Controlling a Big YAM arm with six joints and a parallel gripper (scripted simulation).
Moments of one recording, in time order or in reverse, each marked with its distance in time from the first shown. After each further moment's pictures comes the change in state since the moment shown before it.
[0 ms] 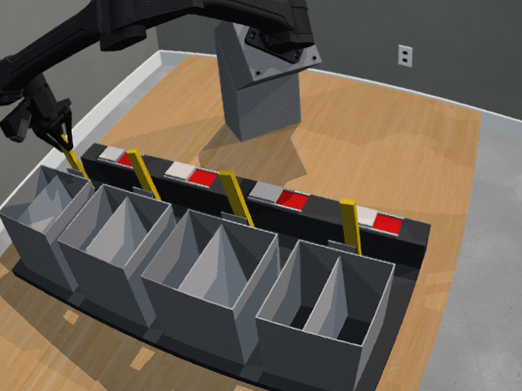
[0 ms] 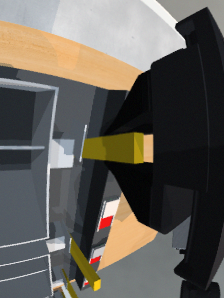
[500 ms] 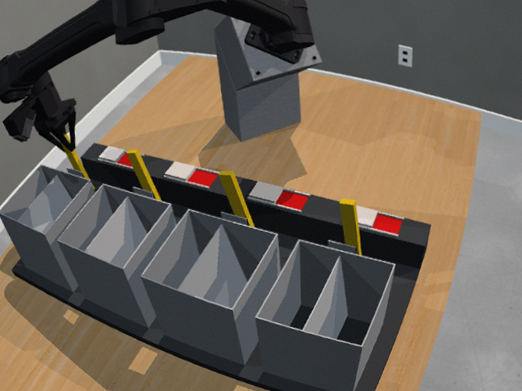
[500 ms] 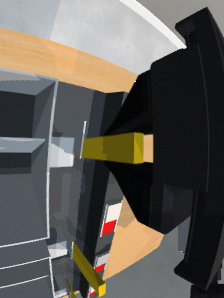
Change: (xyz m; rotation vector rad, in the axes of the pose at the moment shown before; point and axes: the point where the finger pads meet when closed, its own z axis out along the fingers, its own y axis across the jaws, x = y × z) arm 0.000 0.008 0.000 0.080 0.001 -0.008
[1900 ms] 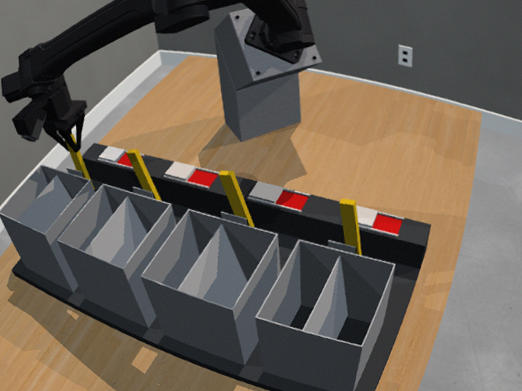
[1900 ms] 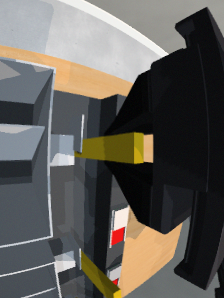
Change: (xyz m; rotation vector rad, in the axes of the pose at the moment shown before) arm 0.000 0.017 0.001 0.168 0.000 0.009
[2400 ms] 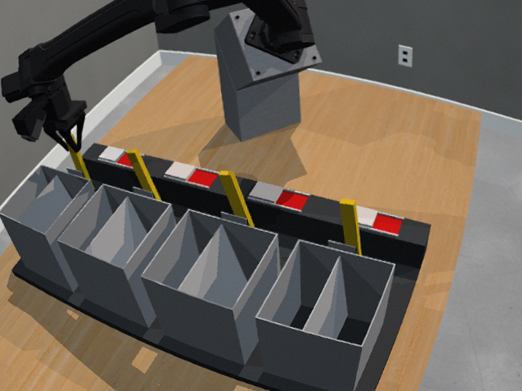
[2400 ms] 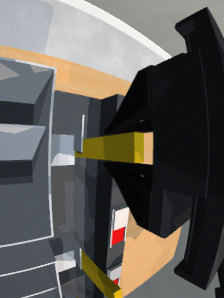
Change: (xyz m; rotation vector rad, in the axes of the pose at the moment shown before) arm -0.001 0.000 0.000 0.001 0.000 0.001
